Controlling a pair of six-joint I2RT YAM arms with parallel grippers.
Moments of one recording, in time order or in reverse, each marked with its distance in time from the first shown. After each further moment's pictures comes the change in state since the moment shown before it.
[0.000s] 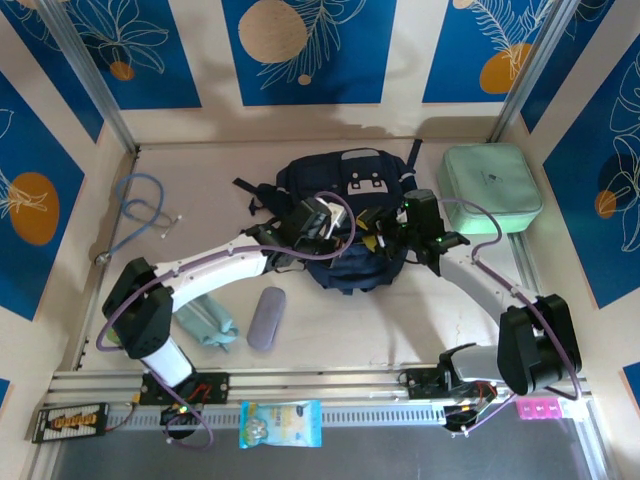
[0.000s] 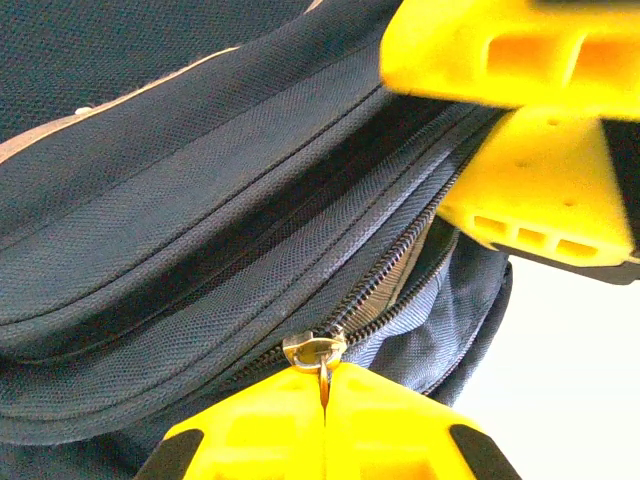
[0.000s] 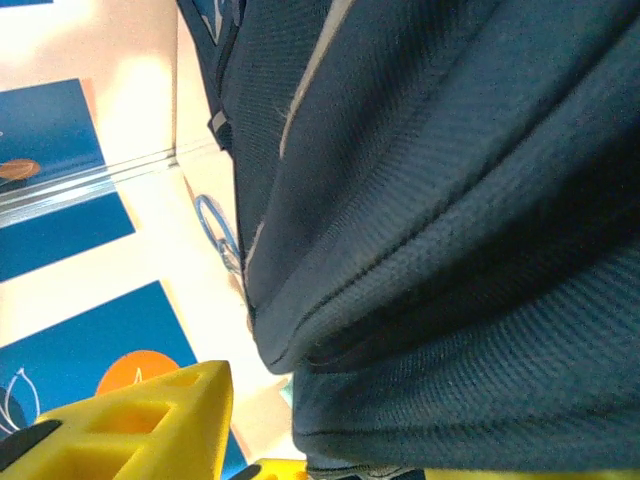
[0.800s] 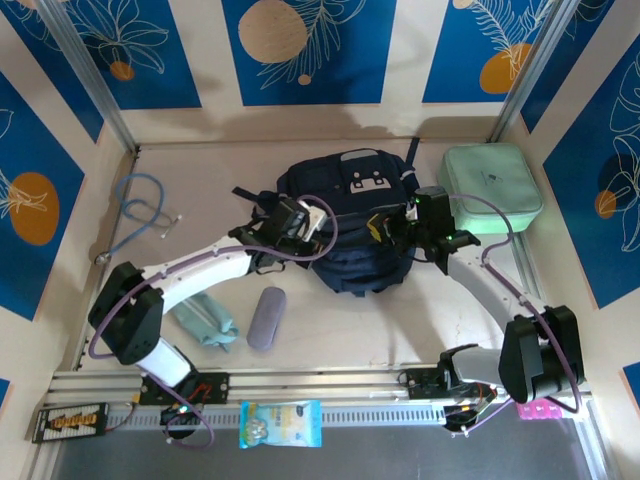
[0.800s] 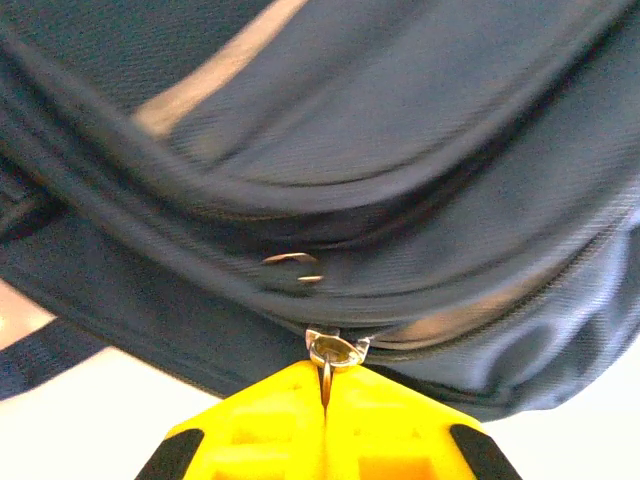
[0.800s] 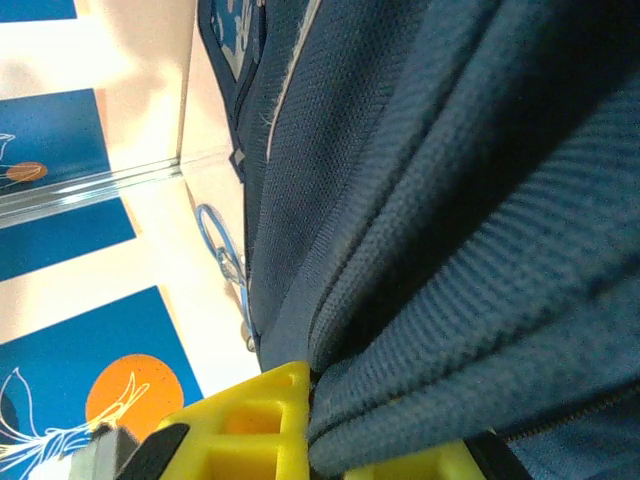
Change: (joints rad) left arm 0.125 -0.068 -0.133 -0.005 0.008 0.166; right arm -0.074 -0.056 0.023 -0.080 -0.013 -0.088
